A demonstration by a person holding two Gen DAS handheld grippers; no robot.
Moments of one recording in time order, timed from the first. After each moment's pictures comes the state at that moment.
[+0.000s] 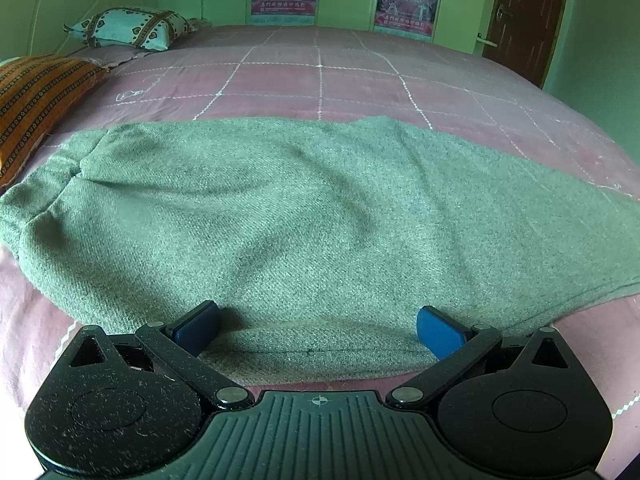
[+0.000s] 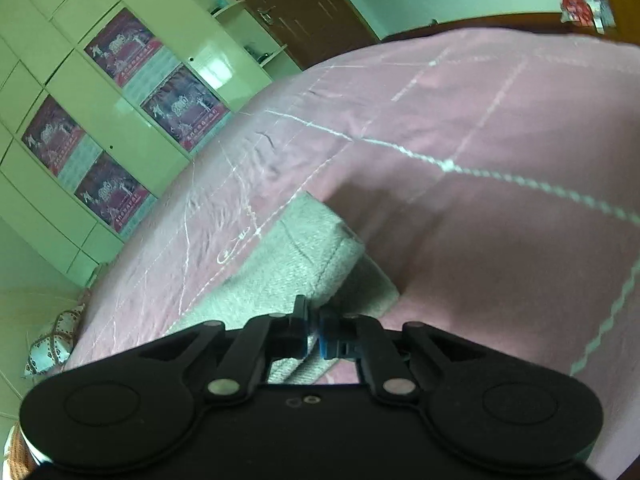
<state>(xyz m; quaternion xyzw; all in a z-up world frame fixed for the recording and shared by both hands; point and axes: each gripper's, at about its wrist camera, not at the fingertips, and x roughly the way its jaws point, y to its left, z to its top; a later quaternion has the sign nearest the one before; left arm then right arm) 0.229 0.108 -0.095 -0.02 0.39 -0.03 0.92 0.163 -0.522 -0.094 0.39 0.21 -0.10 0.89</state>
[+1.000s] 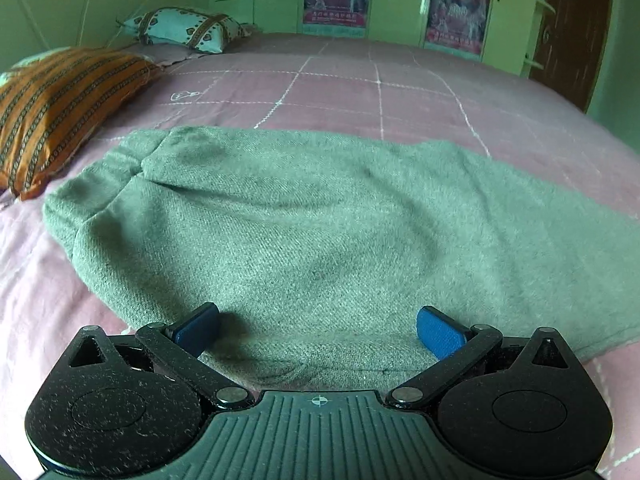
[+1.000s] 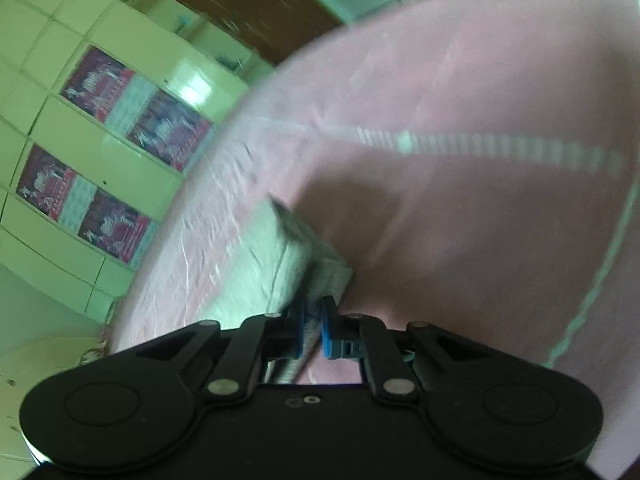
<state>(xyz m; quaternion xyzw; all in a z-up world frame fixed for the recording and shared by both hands) 0.237 0.129 -0.095 -0.03 0.38 0.04 0.92 0.139 -0.544 -0.104 0.43 0.18 -0.14 0.87</state>
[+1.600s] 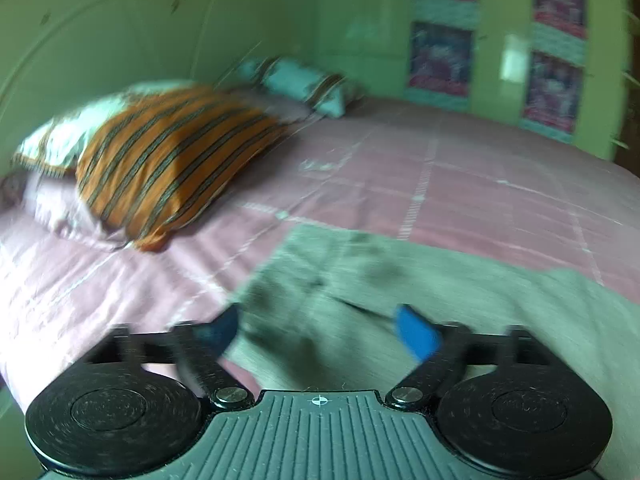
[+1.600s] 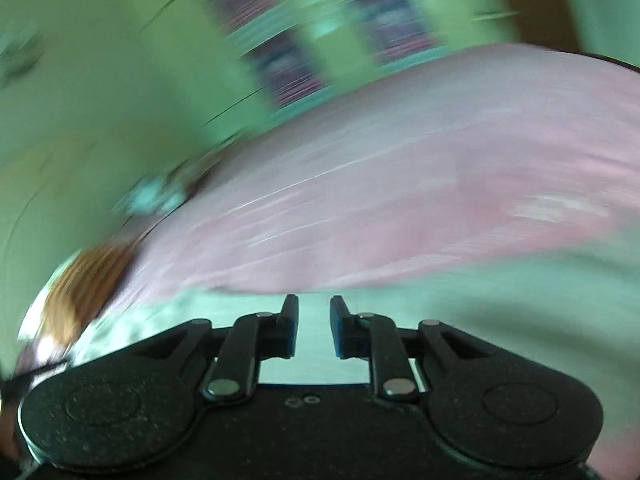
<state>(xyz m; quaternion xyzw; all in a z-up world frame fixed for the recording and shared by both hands) 0.257 0.238 -0.053 -0.08 0.31 0.20 0.93 0.311 -0.273 -0.041 0.16 0.30 0.20 0.92</state>
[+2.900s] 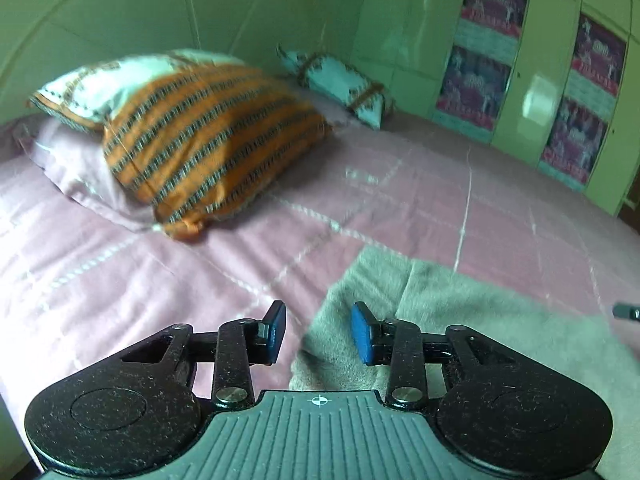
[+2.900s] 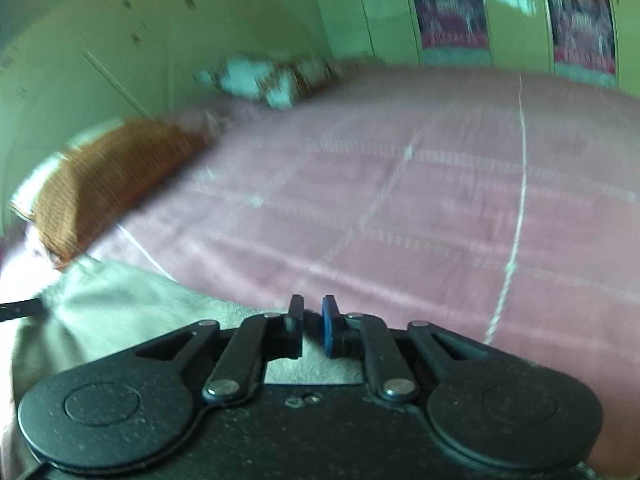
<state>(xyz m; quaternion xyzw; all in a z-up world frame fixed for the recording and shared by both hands) 0.245 0.300 -0.063 -0.15 0.27 0.20 0.93 0.444 -0.059 -0.065 -0.01 0.31 0.29 0.91</state>
